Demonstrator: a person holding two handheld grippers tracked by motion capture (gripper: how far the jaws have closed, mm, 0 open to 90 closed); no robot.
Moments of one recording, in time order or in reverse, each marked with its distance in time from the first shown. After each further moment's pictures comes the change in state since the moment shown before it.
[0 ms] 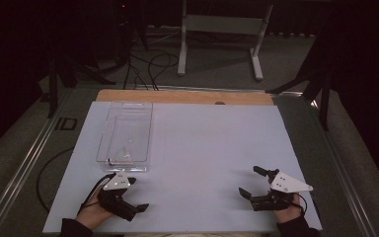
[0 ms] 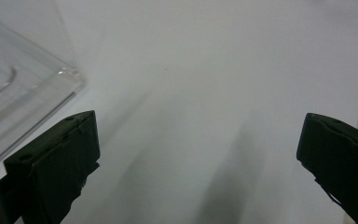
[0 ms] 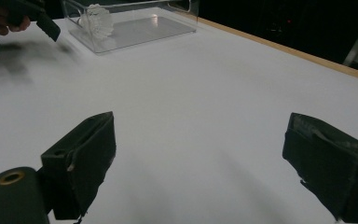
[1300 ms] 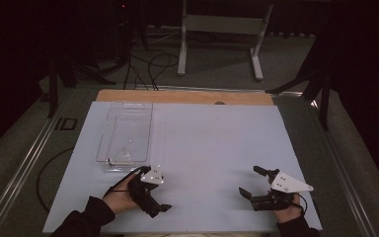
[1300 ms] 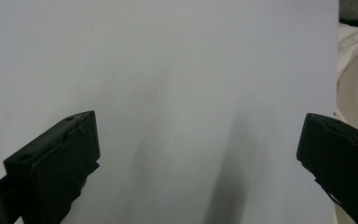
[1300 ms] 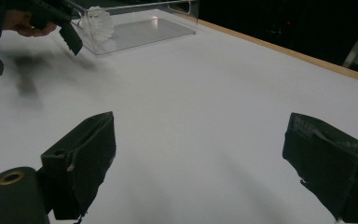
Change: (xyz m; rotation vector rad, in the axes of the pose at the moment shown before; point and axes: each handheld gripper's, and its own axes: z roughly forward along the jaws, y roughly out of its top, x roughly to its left) left arm -0.021 0.058 0.049 0.170 -0.157 0.187; right arm 0.000 0.000 0.000 -0.008 -0.001 -0.003
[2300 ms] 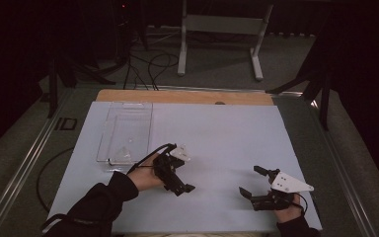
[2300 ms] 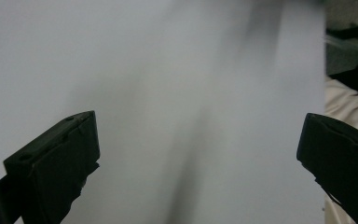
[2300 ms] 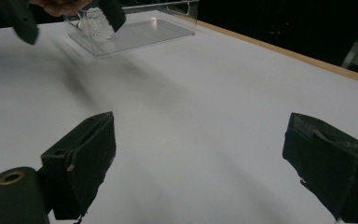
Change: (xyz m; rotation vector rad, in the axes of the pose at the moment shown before) left arm 0.014 0.090 0.011 0.003 -0.047 0.038; right arm -0.001 0.000 0.000 -0.007 -0.004 0.002
